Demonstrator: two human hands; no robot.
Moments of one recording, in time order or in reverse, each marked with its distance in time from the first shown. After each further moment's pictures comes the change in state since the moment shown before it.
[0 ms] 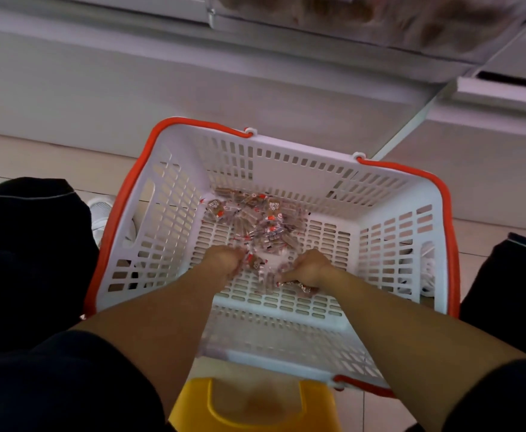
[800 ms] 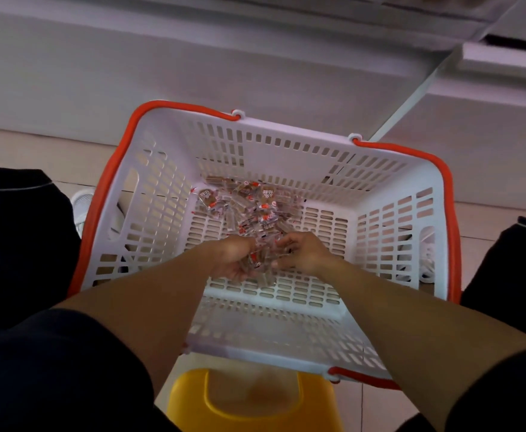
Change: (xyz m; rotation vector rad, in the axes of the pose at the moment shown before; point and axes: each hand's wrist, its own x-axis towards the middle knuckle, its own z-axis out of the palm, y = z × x) left_hand 0.000 0.016 0.012 0.236 -0.515 -0.113; right_hand 0.015 0.014 0.003 0.276 -0.011 -0.293
